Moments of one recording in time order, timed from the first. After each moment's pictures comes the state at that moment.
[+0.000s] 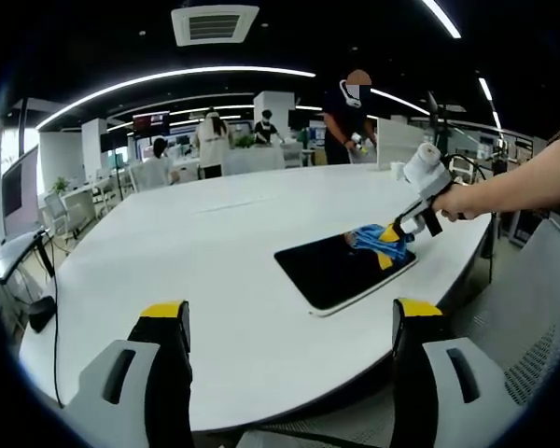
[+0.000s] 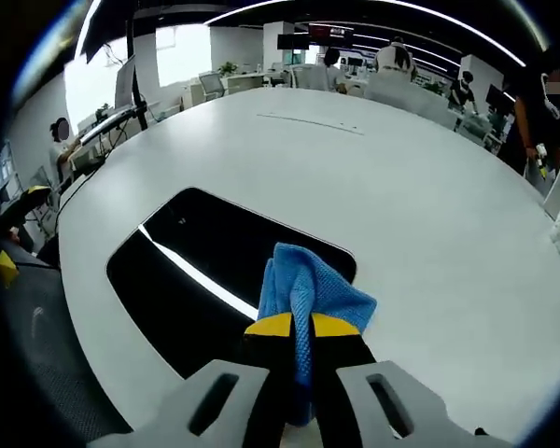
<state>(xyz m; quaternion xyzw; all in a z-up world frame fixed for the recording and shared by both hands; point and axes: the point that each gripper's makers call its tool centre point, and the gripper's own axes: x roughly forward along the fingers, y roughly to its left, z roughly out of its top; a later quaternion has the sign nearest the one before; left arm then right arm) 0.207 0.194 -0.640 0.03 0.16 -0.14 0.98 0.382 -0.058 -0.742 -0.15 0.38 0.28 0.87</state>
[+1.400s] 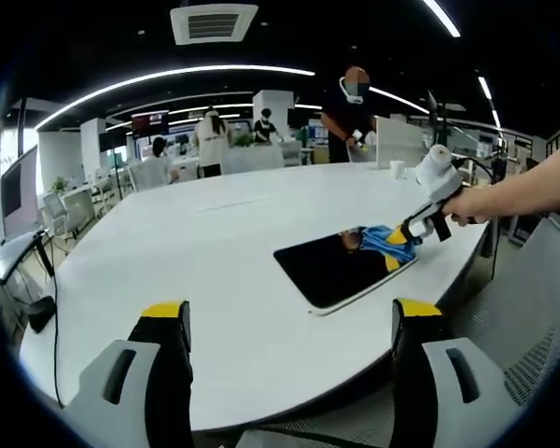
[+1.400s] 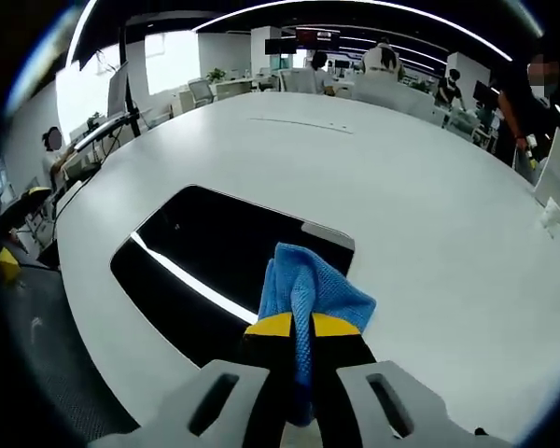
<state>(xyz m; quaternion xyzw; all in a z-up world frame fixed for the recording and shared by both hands) 0.206 0.194 -0.641 0.03 0.16 -0.15 0.98 0.351 -0.058 -0.738 -0.13 0.37 0.26 0.88</state>
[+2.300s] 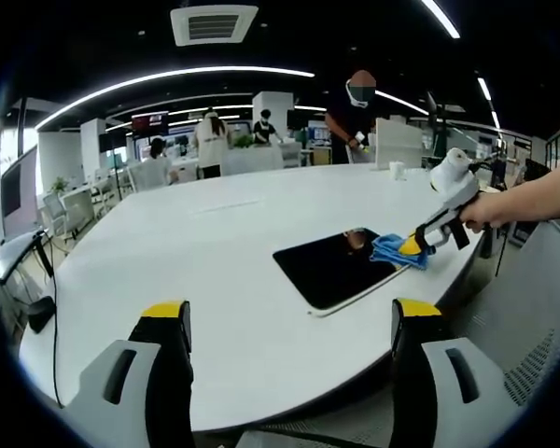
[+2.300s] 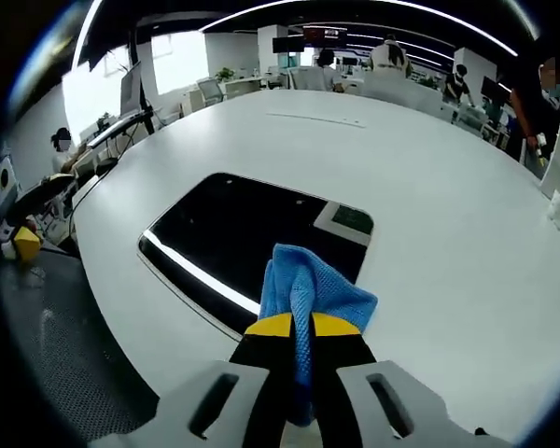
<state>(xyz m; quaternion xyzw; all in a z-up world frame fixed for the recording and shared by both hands) 0.207 0.194 -0.641 0.03 0.16 -0.15 0.98 0.312 -0.055 -0.737 -0.12 0.38 0.28 0.87</state>
